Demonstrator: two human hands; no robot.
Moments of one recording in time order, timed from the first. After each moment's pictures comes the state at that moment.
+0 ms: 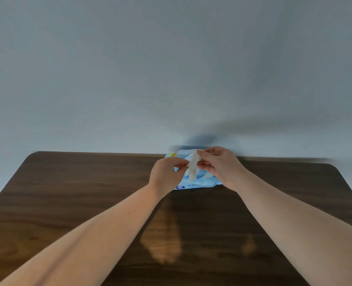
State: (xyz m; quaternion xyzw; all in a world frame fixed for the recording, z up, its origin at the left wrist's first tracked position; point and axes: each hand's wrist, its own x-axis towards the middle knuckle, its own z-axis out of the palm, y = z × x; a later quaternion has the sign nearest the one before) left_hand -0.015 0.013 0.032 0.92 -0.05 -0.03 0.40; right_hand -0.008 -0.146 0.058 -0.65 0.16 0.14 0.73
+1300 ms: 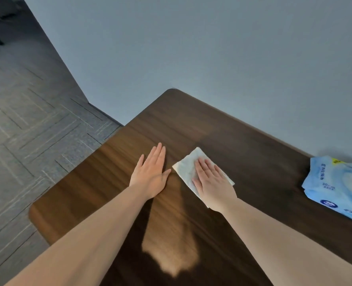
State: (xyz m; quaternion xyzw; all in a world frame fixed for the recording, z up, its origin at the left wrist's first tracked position) left_hand -0.178 0.346 -0.090 0.97 0.19 -0.10 0.14; right_hand -0.089 0.161 -0.115 -0.89 -0.43 0.16 0.02
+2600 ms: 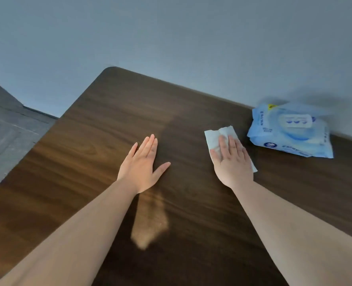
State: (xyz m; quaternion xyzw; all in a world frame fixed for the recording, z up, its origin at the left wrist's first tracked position) left_hand -0.160 0.276 -0.110 0.99 0.01 -0.10 0.08; right_hand -0.082 0.037 -0.116 -0.99 -0.08 0.14 0.04
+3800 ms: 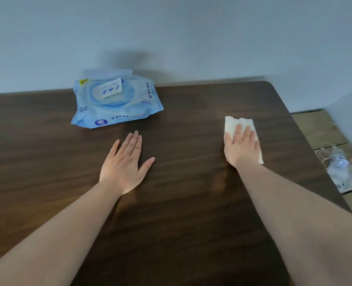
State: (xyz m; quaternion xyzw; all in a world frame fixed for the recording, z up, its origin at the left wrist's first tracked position) left_hand -0.111 -0.054 -0.115 0.96 -0.22 -0.13 0.06; right_hand -0.149 -0.359 -0.109 -0.93 0.34 0.12 0.07
